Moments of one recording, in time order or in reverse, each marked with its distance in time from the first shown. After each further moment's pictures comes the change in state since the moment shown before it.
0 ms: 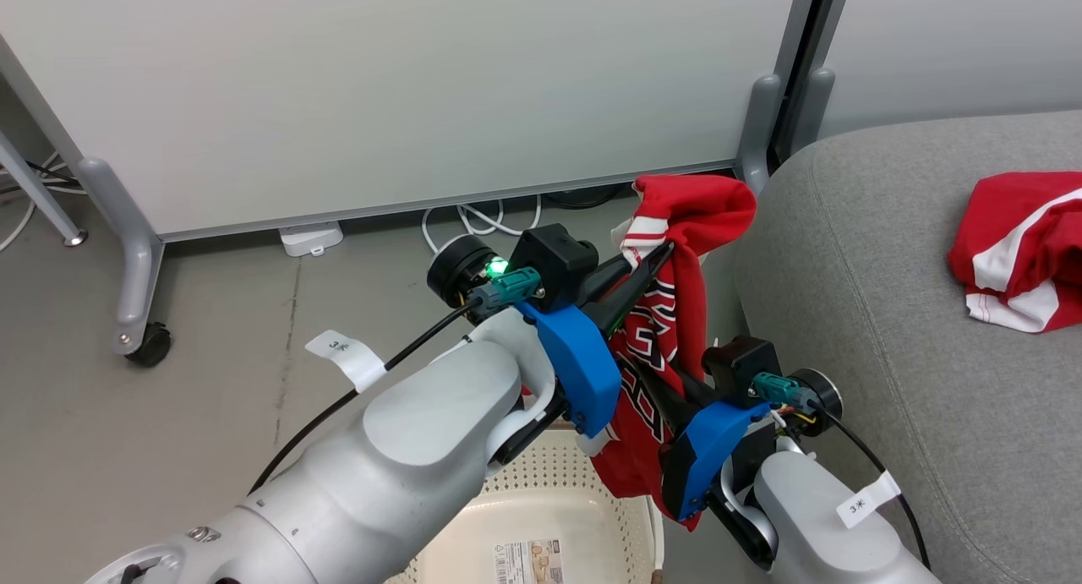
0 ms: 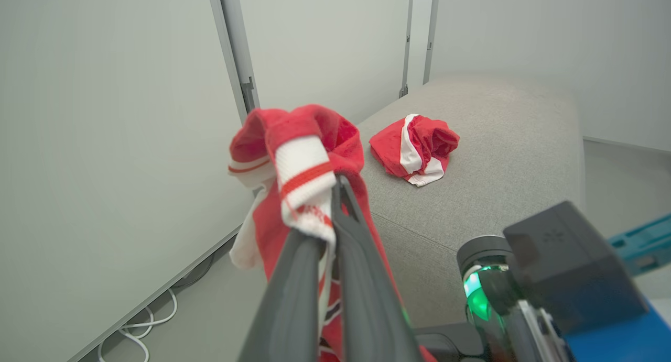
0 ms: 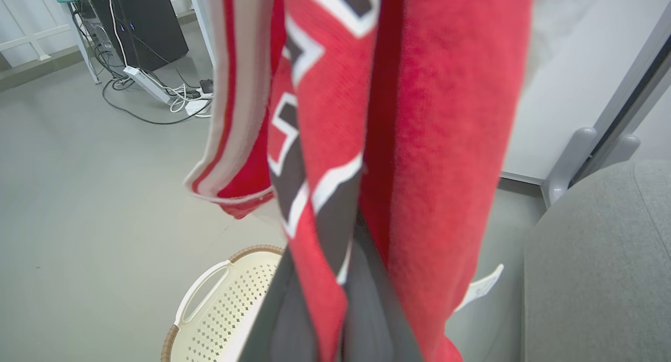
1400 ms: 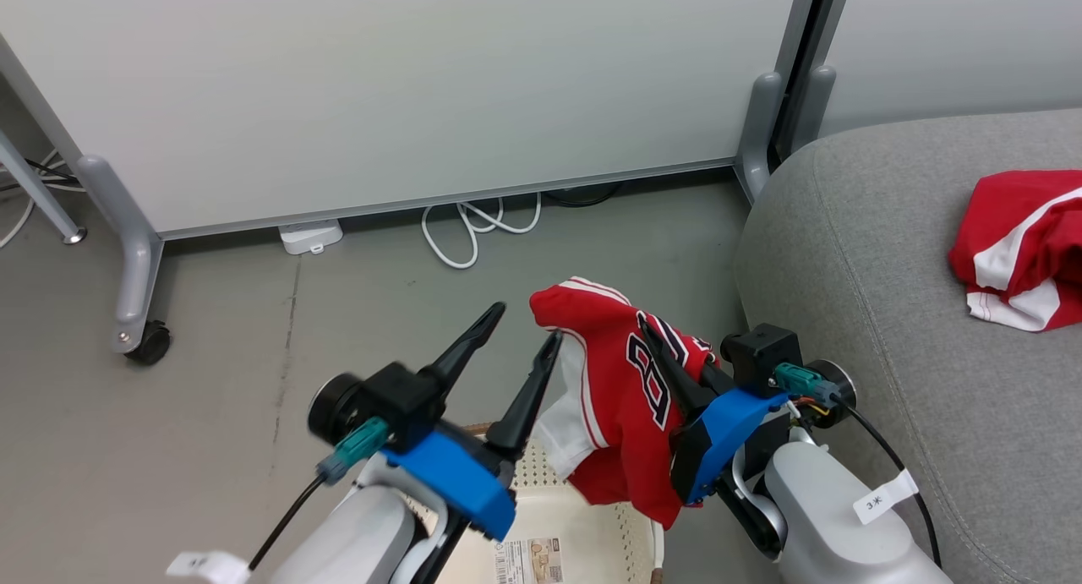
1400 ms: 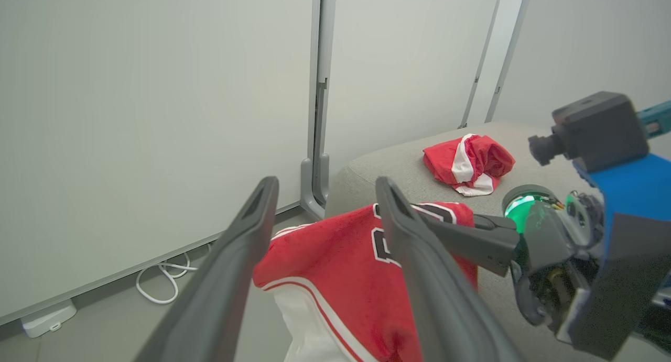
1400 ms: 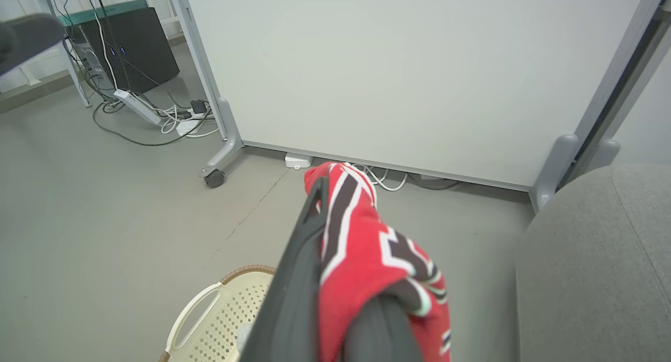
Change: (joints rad) left arm 0.478 0.128 0.475 -0.328 0.338 0.036 -0.002; right arm -0.003 0.000 -0.050 -0.010 -0.003 0.000 -0.027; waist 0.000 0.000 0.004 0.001
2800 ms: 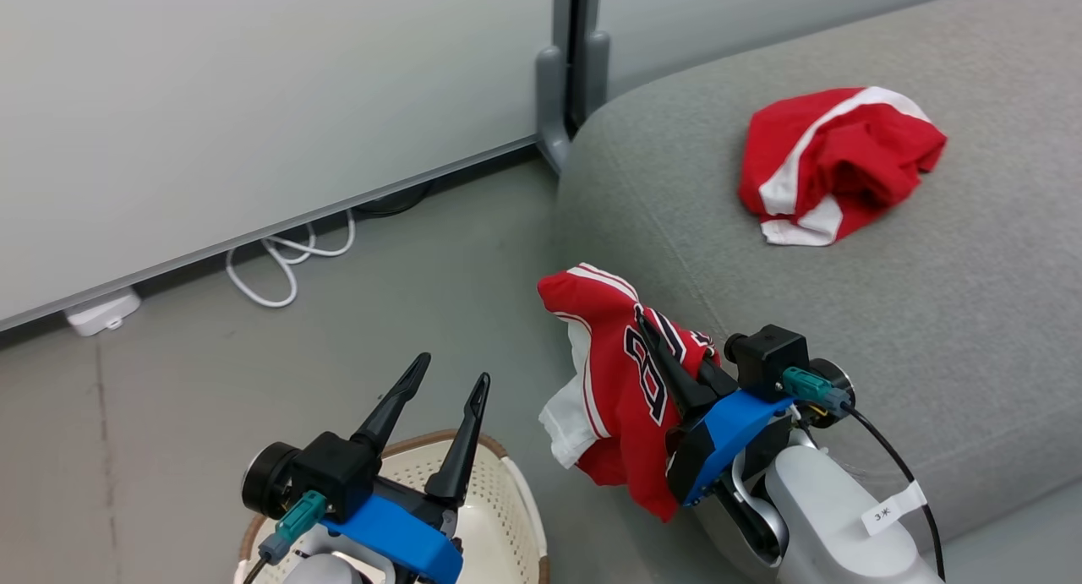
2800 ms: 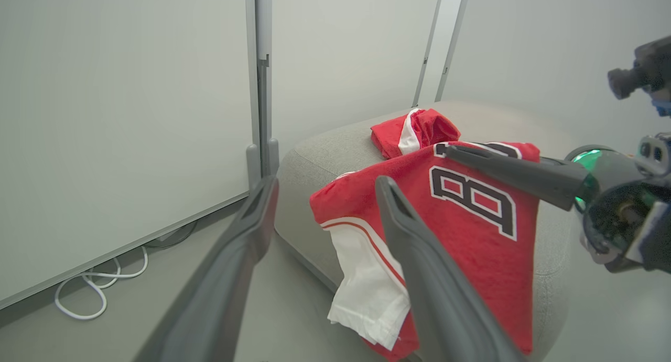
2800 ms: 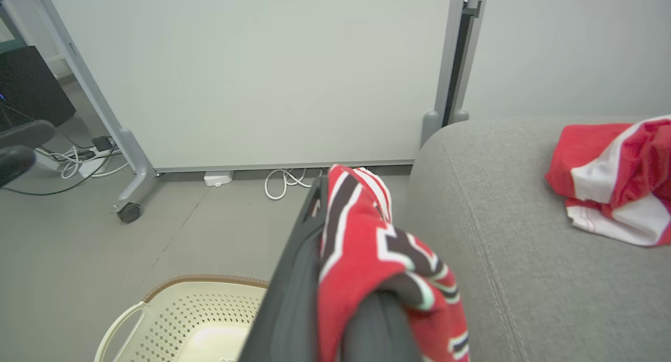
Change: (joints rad) left arm 0.268 -0.014 0.290 -0.109 0.211 -0.036 0.000; right arm 0.050 -0.001 -0.027 -0.113 -0.005 0.000 0.010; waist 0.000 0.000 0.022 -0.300
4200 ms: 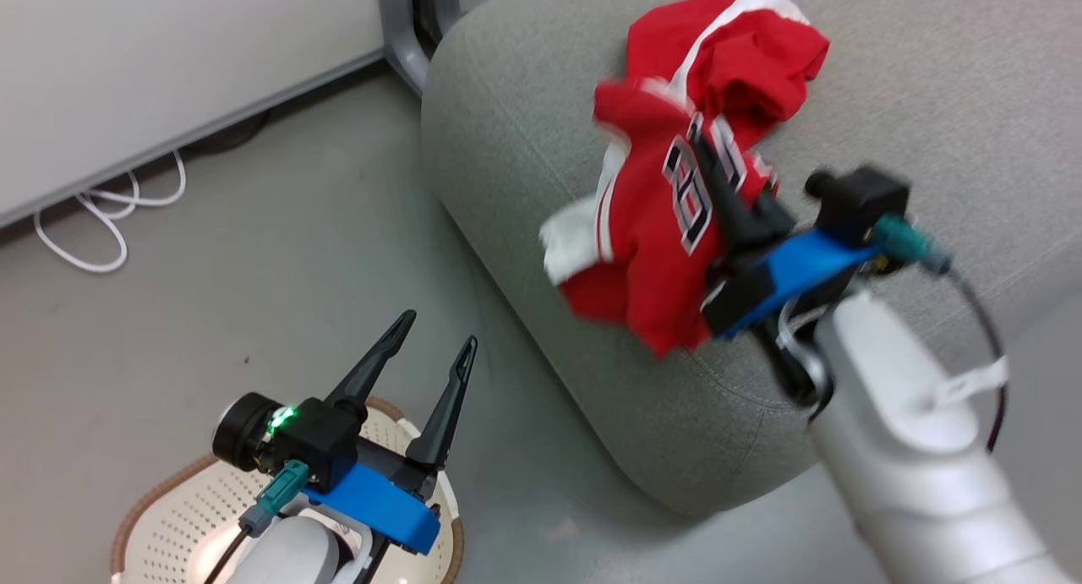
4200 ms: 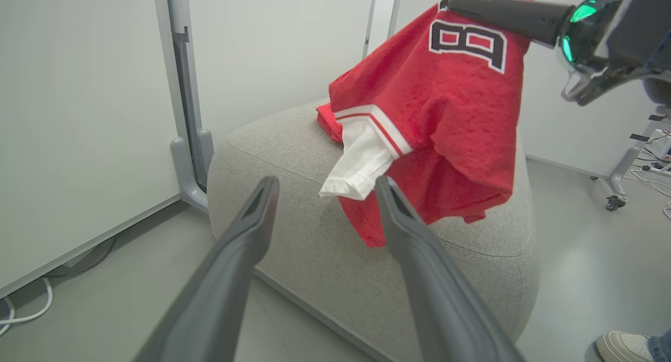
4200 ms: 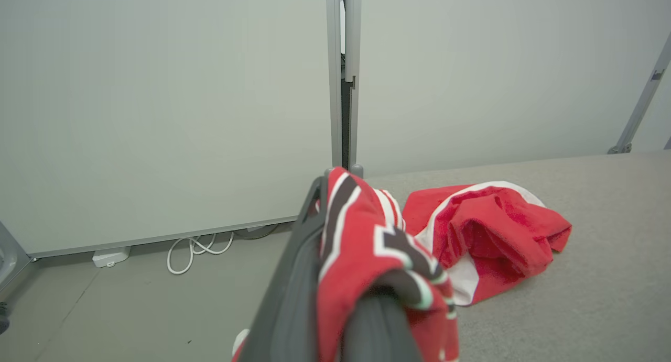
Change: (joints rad) left arm -0.065 0.067 -0.024 -0.029 0.026 0.000 0.000; right arm -0.163 -0.001 -0.149 -0.087 -0.002 0.000 0.009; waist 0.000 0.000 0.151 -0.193
